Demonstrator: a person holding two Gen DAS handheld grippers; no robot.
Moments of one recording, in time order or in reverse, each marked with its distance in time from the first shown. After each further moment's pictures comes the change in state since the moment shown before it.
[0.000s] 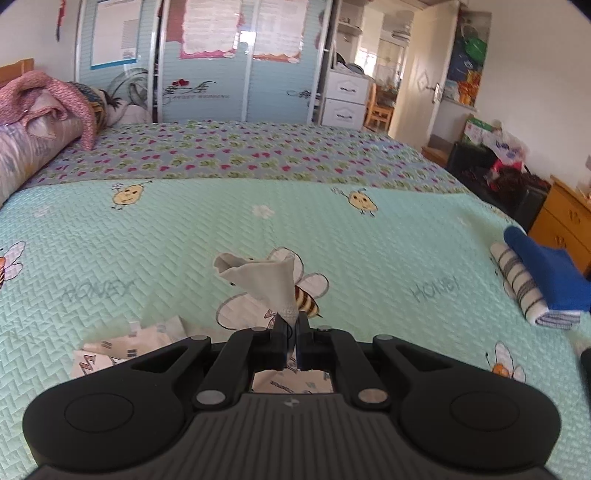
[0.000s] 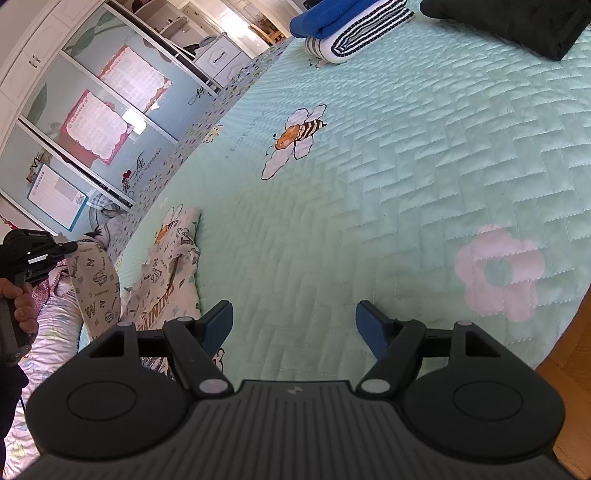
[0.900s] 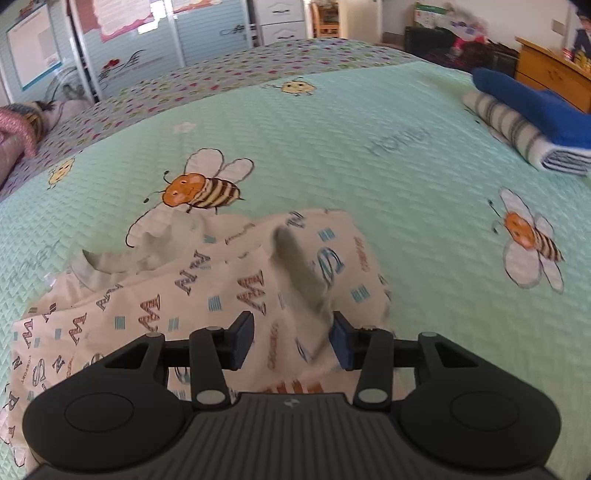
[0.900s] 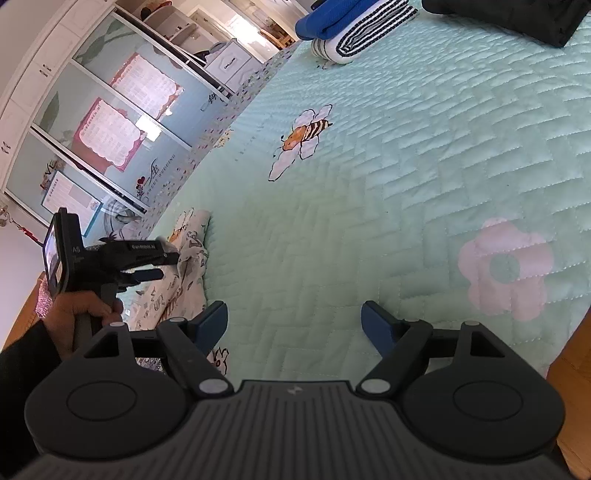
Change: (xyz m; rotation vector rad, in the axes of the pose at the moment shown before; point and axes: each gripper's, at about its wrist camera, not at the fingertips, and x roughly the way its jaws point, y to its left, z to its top) left arm 0.067 -0.081 -0.095 0.273 0.205 0.017; right arm -0.002 -0.012 -0.006 0.013 -0.017 0.061
